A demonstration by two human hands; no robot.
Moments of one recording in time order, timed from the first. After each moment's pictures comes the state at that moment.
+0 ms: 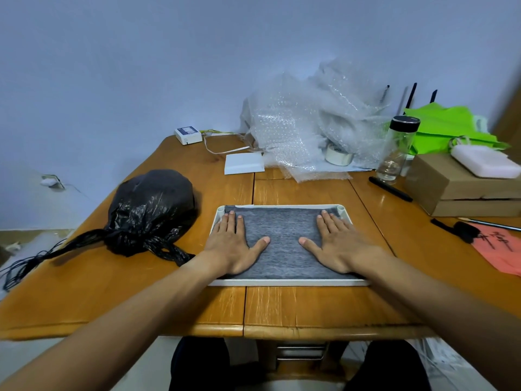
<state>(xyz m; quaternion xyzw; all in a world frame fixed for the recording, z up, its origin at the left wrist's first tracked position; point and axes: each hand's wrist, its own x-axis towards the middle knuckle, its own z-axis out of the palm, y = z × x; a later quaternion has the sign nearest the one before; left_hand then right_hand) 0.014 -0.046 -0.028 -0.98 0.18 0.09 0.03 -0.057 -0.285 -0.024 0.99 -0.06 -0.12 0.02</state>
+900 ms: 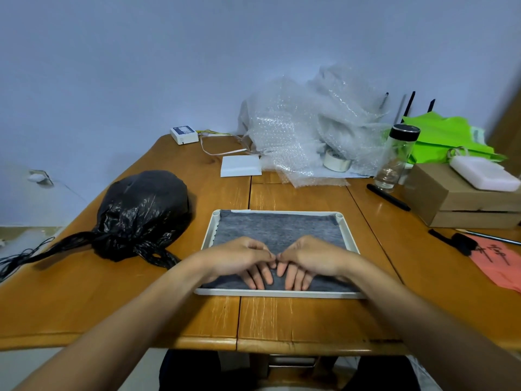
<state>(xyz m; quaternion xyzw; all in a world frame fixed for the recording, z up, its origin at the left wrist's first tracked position) -0.012 -0.049 0.006 -0.78 0.21 0.38 -0.46 -0.063 -0.239 0.006 0.84 -0.03 -0.23 -0.49</state>
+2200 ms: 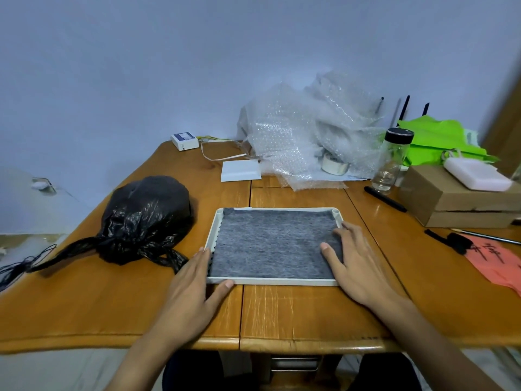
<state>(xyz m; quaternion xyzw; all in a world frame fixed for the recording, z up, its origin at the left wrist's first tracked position) -0.062 0.032 -0.048 -0.95 0.18 -0.02 -0.25 -0.106 -0.297 -0.038 0.96 -0.09 0.17 -0.21</state>
